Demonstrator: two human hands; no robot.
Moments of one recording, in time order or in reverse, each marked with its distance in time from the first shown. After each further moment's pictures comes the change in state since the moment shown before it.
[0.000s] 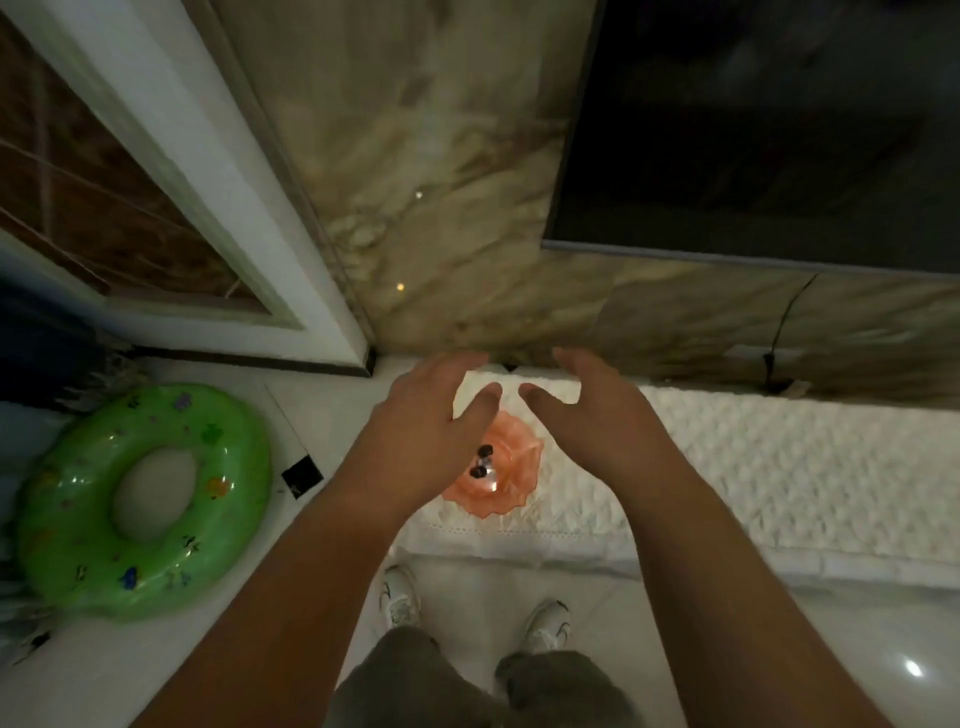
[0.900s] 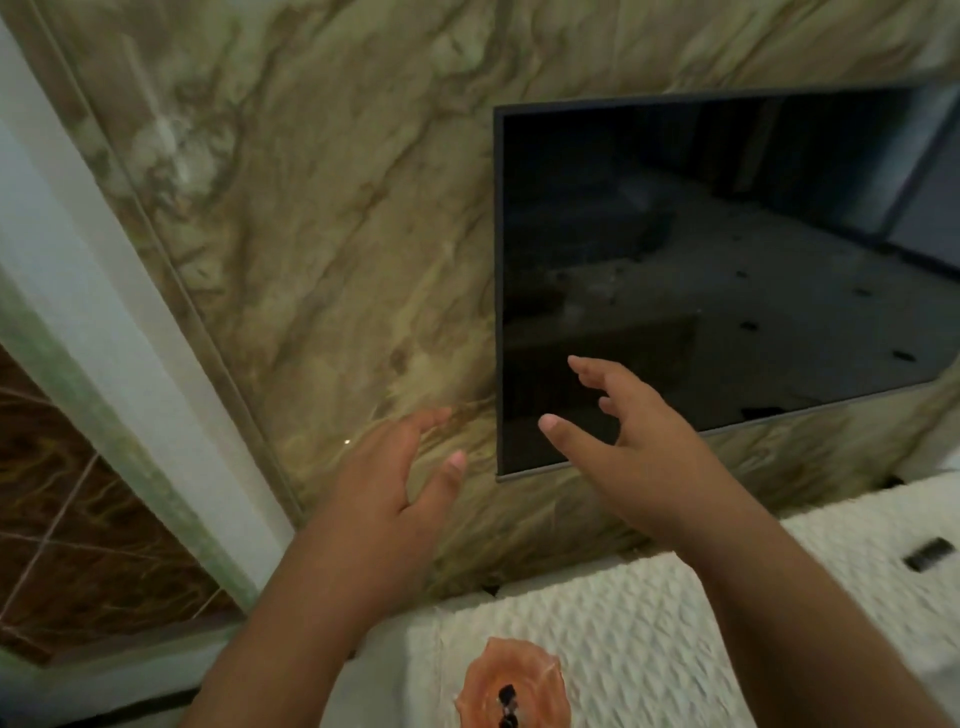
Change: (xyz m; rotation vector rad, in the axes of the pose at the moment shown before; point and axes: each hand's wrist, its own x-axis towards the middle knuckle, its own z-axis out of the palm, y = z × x) left_hand -0.024 0.139 -0.228 0.045 0.112 0.530; right_hand -0.096 -0.189 -0.161 0.182 0.468 -0.243
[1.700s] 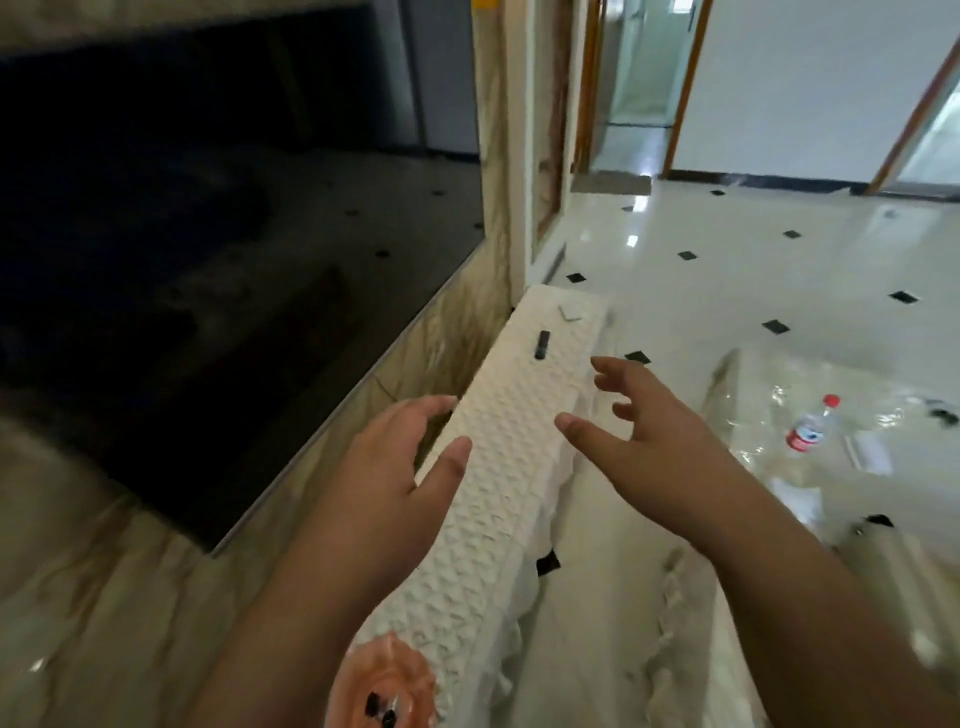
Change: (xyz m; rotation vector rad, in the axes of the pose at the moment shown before) left_hand -0.013 0.144 0.173 -0.028 -0.695 0.582; right_hand -0.231 0.086 -0.115 -0.095 0.704 0.719
